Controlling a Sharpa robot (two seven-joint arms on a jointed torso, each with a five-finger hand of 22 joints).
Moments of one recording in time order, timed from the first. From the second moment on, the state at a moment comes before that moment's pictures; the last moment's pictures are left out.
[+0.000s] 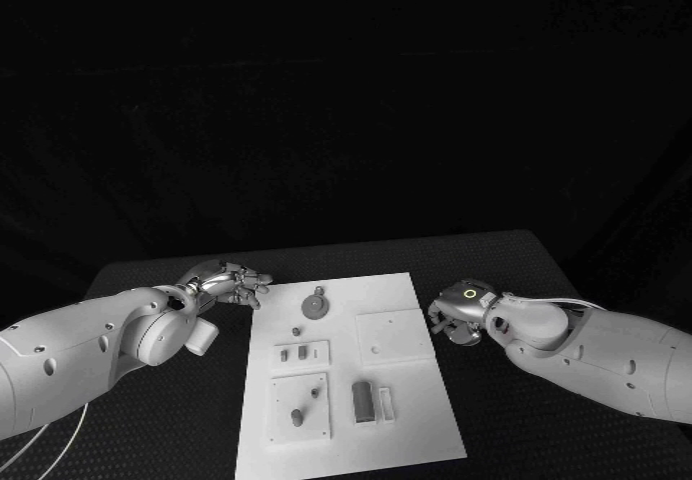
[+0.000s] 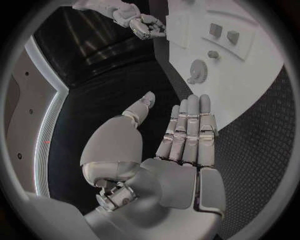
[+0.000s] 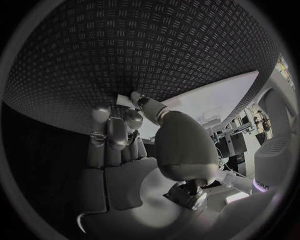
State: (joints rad) left arm 1.23 -0.77 -0.12 1.18 -0.32 -0.13 0.11; left_hand 0.99 -0.10 0.46 -0.20 0.06 0.83 0.19 0.28 0.48 1.10 0.15 0.07 0.27 0.90 0.05 0.88 0.43 0.02 1.01 -0.05 0.07 1.11; right arm 1.13 -0.82 -0.15 1.23 -1.98 -0.29 -0.03; right_hand 1.17 -0.17 0.66 -0.29 0.05 1.00 0.06 0.23 0.70 1.27 -0.04 0.98 1.20 1.27 -0.12 1.42 1.01 0.25 1.16 -0.02 0.90 1.31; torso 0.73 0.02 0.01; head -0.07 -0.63
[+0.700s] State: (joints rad) left arm 1.23 -0.78 -0.12 1.18 -0.32 -0.13 0.11; left_hand 0.99 -0.10 0.46 -0.20 0.06 0.83 0.19 0.28 0.48 1.10 0.15 0.07 0.27 0.90 0.05 0.88 0.43 0.02 1.01 -0.05 0.07 1.11; right arm 1.15 -0.84 -0.18 1.25 -2.00 -0.30 0.00; right_hand 1.15 -0.23 0.68 -0.28 0.05 0.87 0.06 0.15 0.68 1.25 -0.05 1.00 1.20 1.24 -0.12 1.41 0.97 0.25 1.16 -0.02 0.88 1.31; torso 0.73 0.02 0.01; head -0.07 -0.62
